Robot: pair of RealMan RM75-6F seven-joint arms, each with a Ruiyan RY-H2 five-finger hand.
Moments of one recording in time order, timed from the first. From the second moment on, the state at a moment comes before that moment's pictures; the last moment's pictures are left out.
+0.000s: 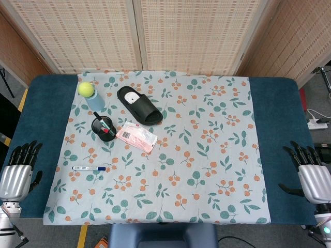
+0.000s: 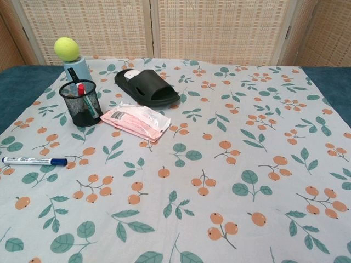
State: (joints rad) left arm -0.17 -1.16 -0.09 -1.63 1.43 1.46 0.20; right arm 0.10 -0.89 0.04 -1.87 -1.43 1.38 -0.10
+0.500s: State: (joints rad) left arm -0.17 -1.16 -0.08 -1.64 1.44 1.46 0.21; right arm 0.09 -0.88 0.04 -1.87 -1.43 1.38 -0.09
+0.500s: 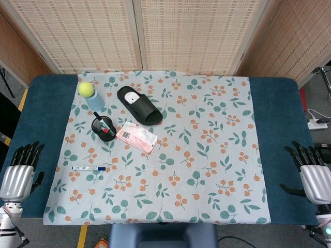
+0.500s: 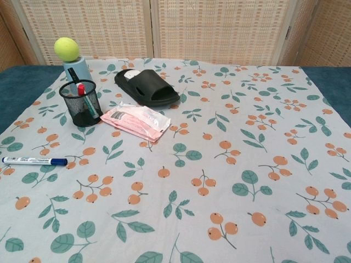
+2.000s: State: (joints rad) left arm -0.30 -1.52 -0.09 -1.72 1.32 1.24 0.70; right arm 0.10 -0.85 0.03 -1.85 -1.46 1.36 0.06
